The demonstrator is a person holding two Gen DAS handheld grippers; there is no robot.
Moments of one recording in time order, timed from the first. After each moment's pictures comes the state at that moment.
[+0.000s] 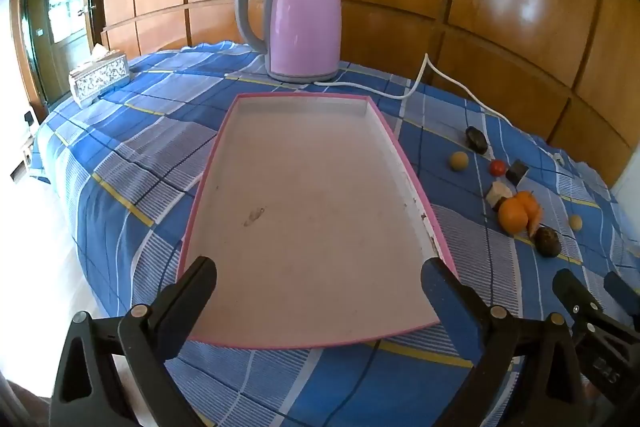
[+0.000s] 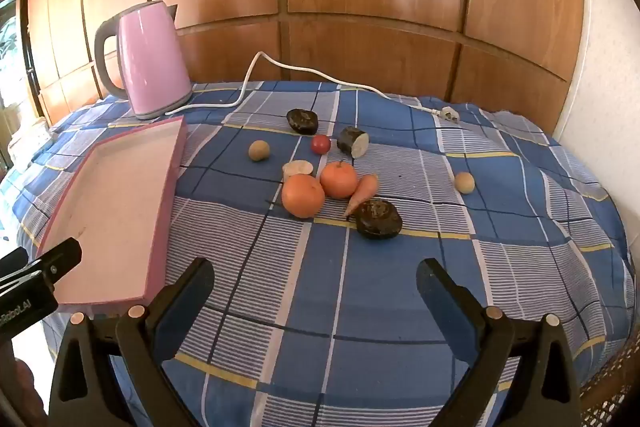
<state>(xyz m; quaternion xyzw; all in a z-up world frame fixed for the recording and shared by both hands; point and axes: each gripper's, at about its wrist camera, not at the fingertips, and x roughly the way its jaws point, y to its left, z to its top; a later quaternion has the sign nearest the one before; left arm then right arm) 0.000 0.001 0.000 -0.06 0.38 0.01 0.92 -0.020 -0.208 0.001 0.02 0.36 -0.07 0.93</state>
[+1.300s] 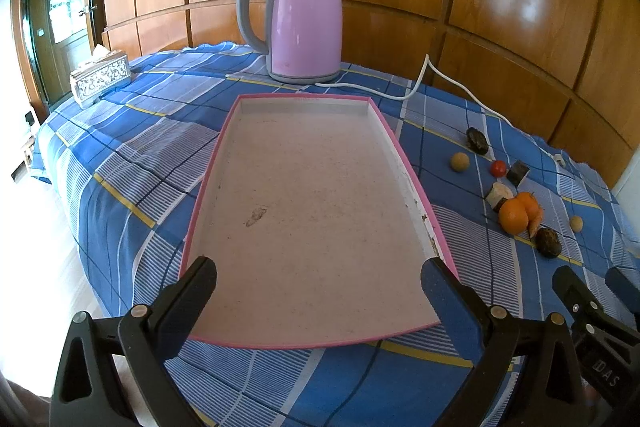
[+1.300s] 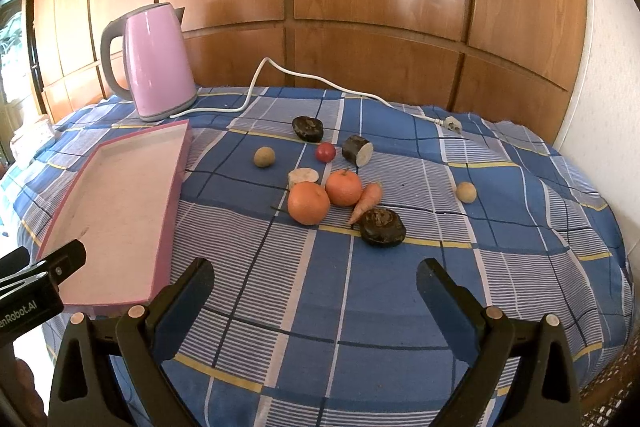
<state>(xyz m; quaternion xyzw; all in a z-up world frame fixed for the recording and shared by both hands) 0.000 0.004 -0.001 -0.05 0.38 0.02 0.92 -0.019 -0.204 0.005 0.01 0.35 -0.07 0.93</state>
